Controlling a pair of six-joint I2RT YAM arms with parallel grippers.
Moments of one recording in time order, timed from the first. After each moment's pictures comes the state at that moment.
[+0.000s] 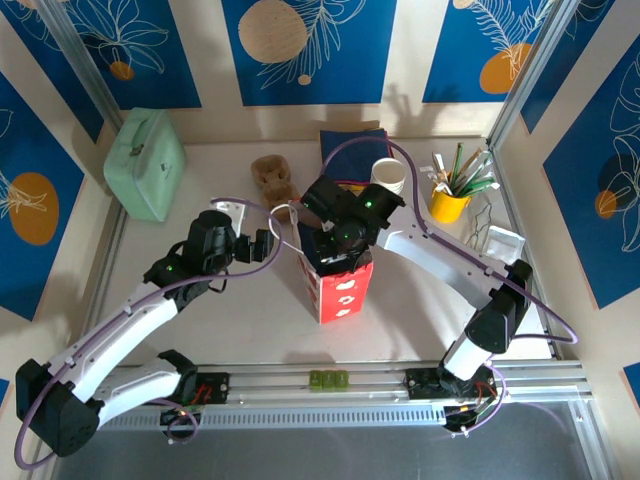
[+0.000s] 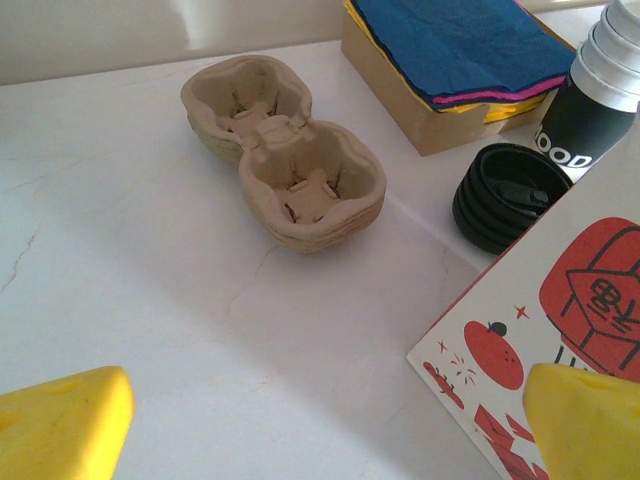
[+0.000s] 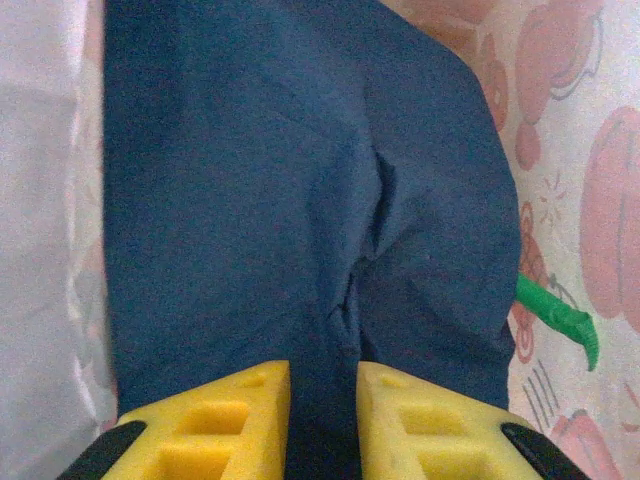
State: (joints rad) left arm -0.58 1.00 0.83 -0.38 -0.22 -0.21; right arm 0.90 1.63 1.69 -1.28 0.06 0.55
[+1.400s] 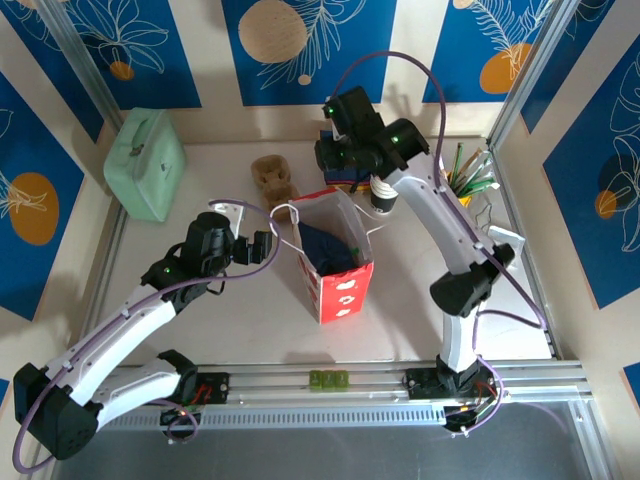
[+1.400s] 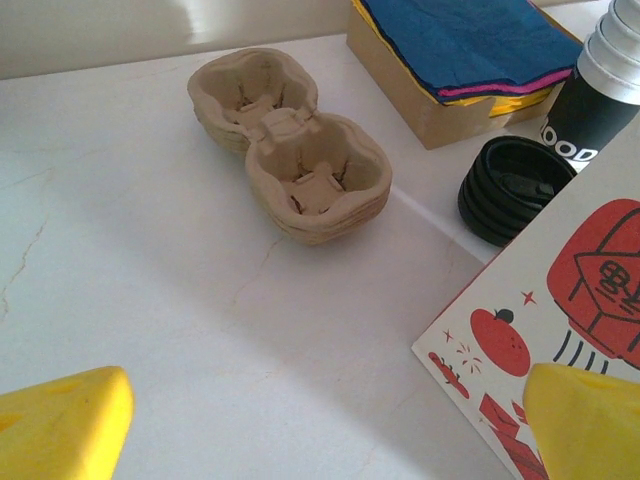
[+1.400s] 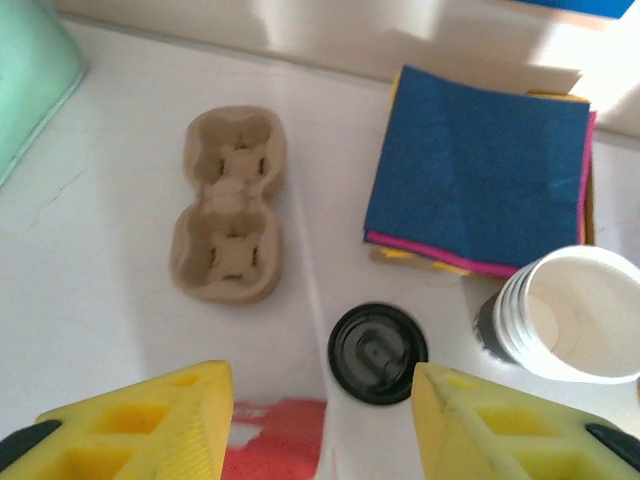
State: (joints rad) left arm -0.58 0.98 0.82 -0.40 -0.22 -0.21; right arm 0.63 1.93 2.35 -1.20 0.22 0.25
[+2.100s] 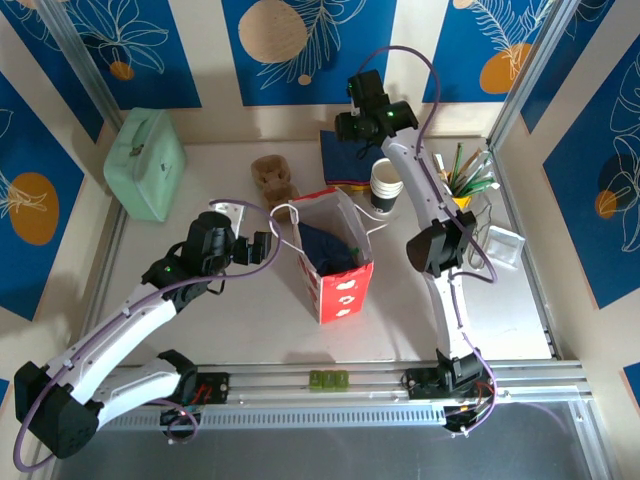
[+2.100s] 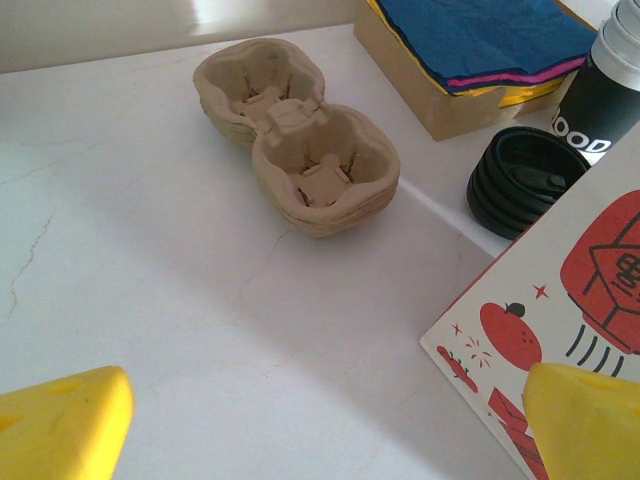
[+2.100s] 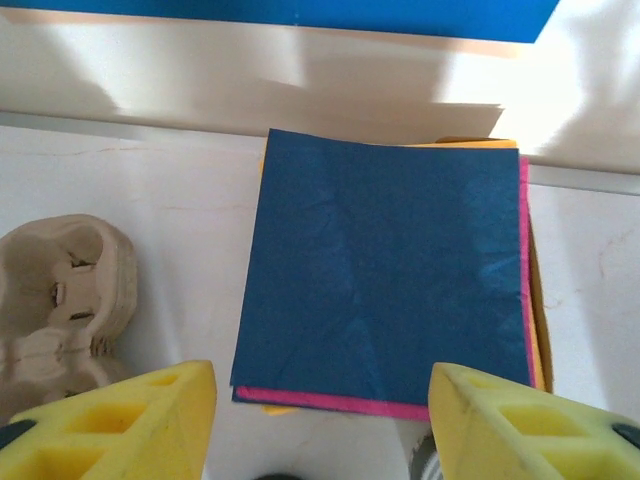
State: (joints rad) left arm -0.58 0.99 0.83 -0.42 -0.23 -0.21; right arm 0.40 2.35 2.67 -1.10 0.14 0.20
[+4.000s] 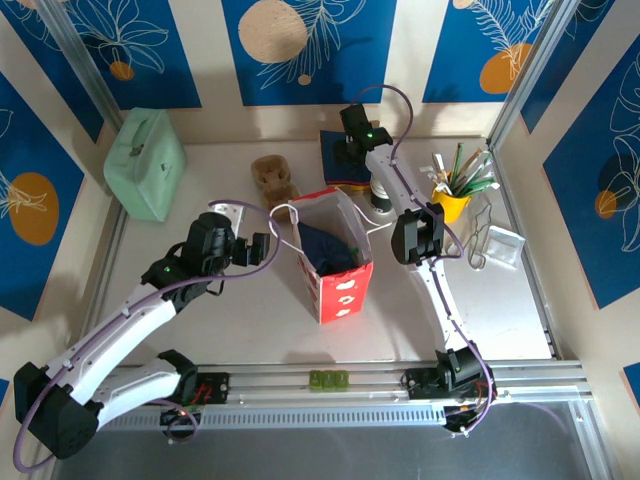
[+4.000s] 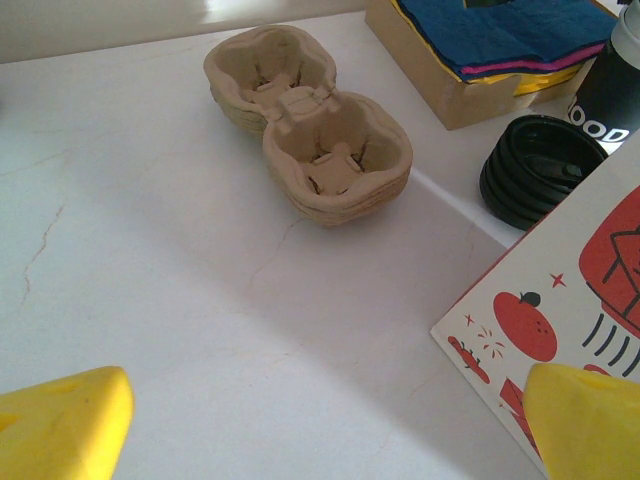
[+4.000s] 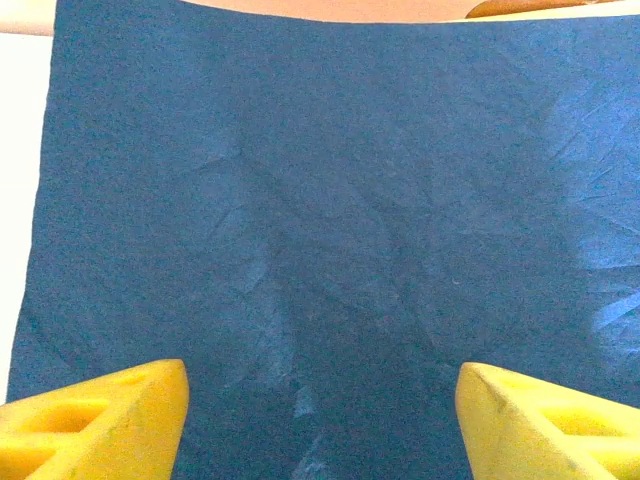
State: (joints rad) left arm -0.58 0.98 0.83 -0.45 -0.25 -0.21; right arm 0.35 2.69 2.74 -0.96 0.19 0.20
